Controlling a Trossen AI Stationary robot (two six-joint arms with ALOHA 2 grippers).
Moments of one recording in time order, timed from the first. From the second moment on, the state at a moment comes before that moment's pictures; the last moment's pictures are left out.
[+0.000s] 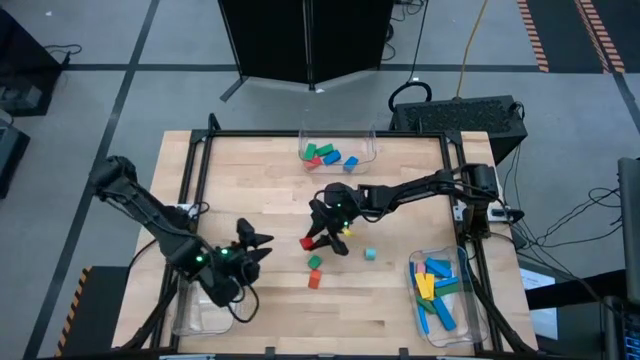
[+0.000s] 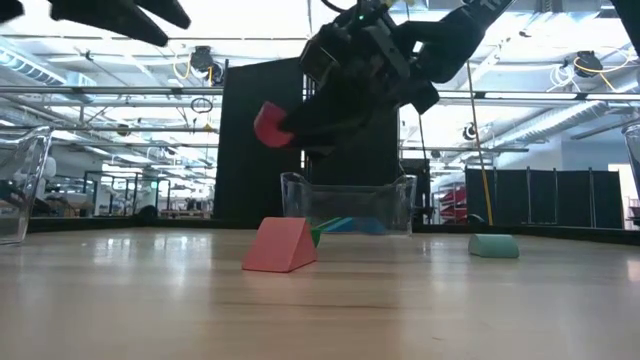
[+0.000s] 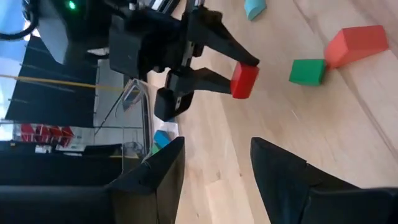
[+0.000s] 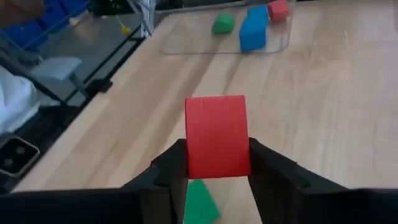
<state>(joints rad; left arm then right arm) -0.72 1.35 0.99 -0.69 -0.93 0.14 -0.05 1.90 1.11 0.25 -0.56 0.00</state>
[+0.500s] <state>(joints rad) -0.56 1.42 0.99 -0.49 -0.72 0.30 -0.05 1.90 1.11 0.33 -0.55 0.04</state>
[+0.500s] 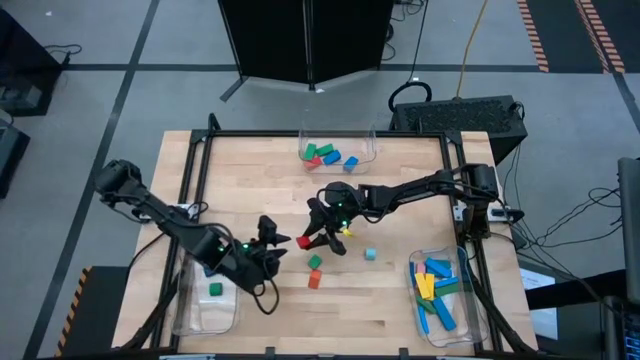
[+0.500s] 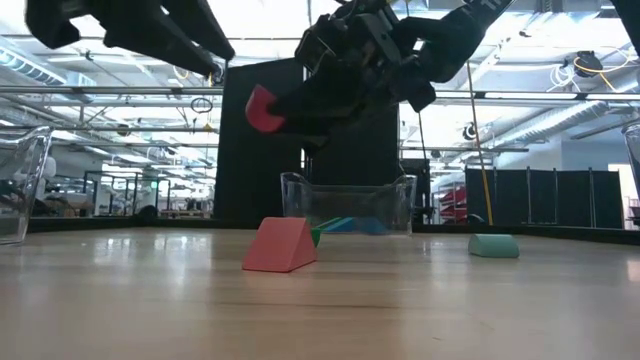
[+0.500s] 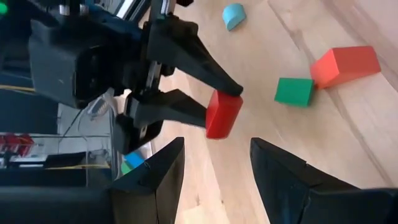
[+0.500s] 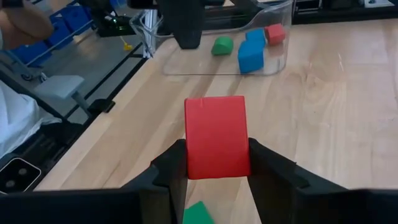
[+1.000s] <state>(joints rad) -0.43 1.45 0.99 -0.37 -0.52 0.40 -0.05 1.90 1.11 0.37 -0.55 0.04</state>
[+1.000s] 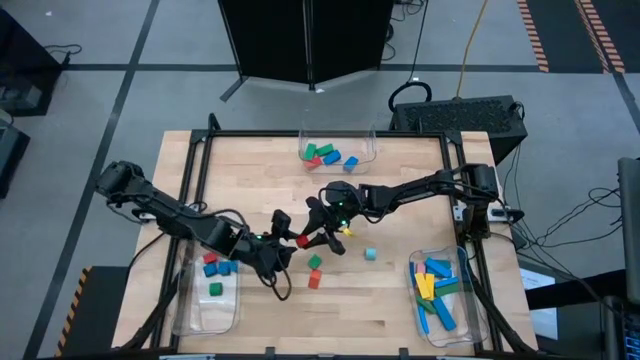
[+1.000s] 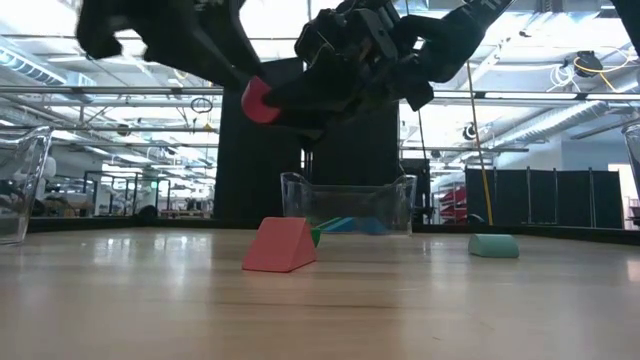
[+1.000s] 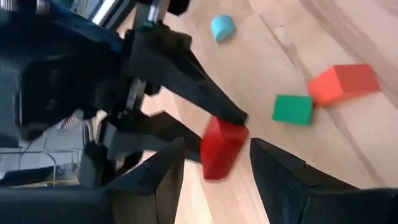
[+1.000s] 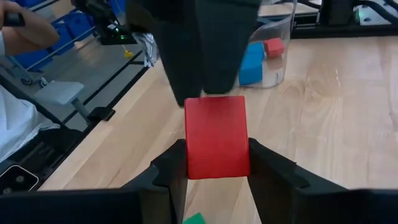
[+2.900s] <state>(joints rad) -0.52 1.32 0.99 -0.78 -0.44 -0.03 -0.05 1.90 1.11 0.04 -0.36 -0.14</state>
